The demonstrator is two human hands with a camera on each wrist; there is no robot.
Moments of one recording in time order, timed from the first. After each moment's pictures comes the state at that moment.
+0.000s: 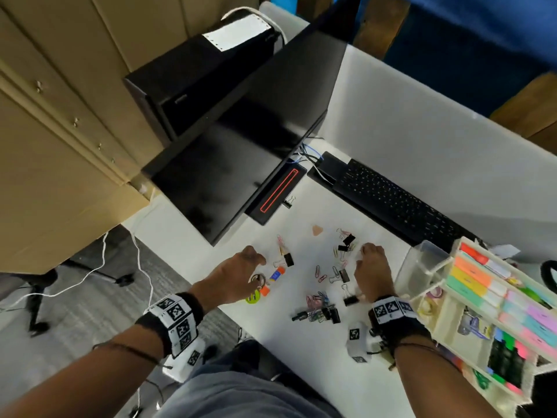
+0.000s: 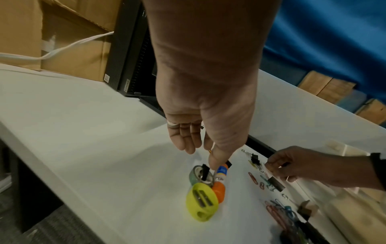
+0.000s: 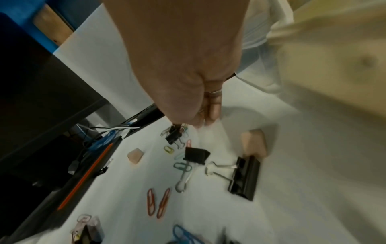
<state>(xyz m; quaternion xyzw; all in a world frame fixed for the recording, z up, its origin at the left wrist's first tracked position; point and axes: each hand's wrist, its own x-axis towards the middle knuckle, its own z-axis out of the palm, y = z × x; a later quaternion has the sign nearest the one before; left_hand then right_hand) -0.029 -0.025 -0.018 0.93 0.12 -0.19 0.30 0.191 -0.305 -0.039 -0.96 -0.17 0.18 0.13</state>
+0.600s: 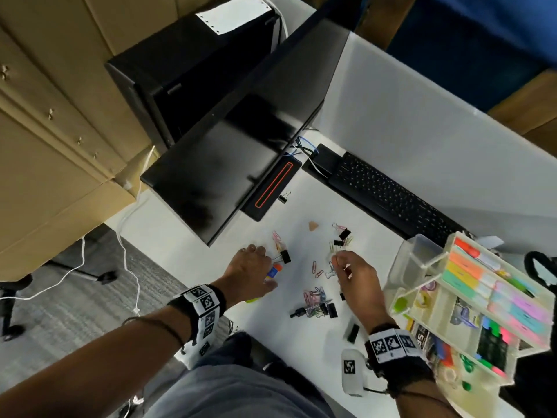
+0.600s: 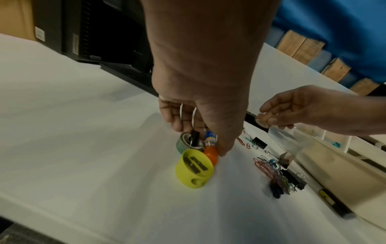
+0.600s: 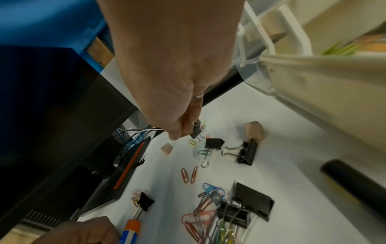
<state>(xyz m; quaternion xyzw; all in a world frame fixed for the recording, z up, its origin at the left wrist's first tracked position) 0.006 -0.049 -0.037 0.96 0.05 -0.23 0.14 0.131 -0.298 -0.006 -0.92 -0.23 0.15 0.29</state>
